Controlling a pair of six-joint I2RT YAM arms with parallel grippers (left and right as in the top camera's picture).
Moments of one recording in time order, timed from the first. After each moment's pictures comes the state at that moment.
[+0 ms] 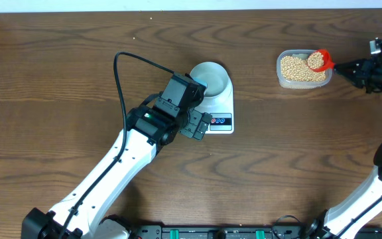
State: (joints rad) left arm -0.56 1.42 1.13 -0.73 -0.04 -0.04; right arm -0.53 2.12 1.69 -1.00 -1.11 -0.10
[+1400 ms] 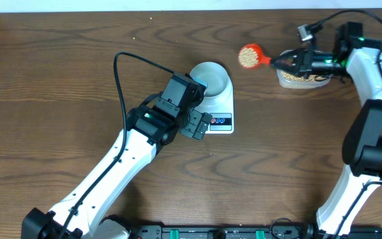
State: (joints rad) left arm -0.56 1.42 1.13 -0.73 -0.04 -0.04; right arm -0.13 2.12 1.69 -1.01 -1.33 -0.18
